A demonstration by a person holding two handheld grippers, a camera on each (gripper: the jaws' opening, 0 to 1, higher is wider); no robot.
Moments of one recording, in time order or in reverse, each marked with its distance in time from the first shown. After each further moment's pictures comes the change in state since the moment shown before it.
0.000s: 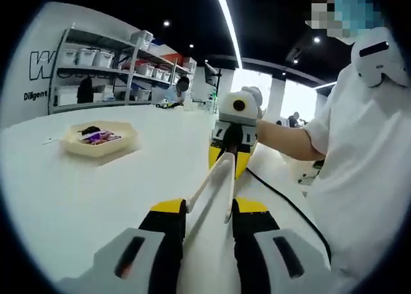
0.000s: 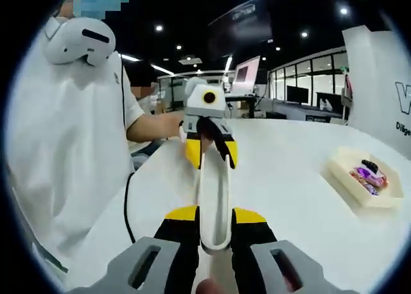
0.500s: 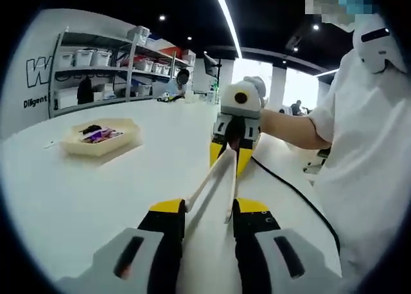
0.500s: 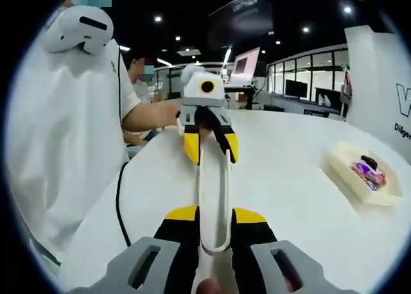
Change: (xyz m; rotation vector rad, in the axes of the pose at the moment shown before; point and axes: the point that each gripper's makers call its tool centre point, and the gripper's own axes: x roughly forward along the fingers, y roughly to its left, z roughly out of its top) left arm 0.002 0.006 -0.007 0.048 0.049 0.026; right arm 0.003 -0.004 -0.012 -0.017 0.047 -0.026
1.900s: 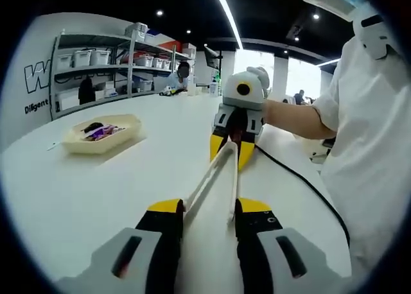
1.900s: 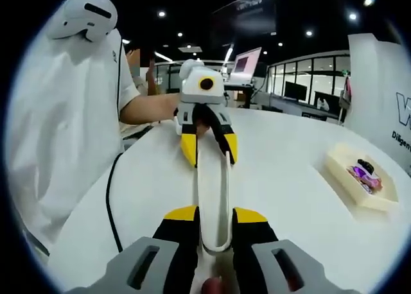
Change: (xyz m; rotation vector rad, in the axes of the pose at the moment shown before) left arm 0.005 0.007 -0.009 0.038 0.056 0.032; right arm 0.003 -0.009 -0.006 -0.047 0.014 -0.028
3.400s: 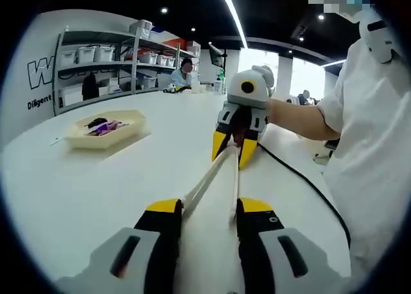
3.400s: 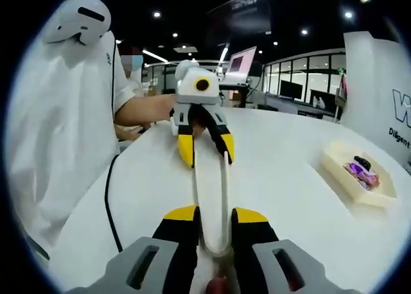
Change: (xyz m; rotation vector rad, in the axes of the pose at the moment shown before) left arm -0.003 0.003 -0.003 -0.024 0.011 0.020; right arm -0.002 -0.004 -0.001 0.022 0.001 -0.024
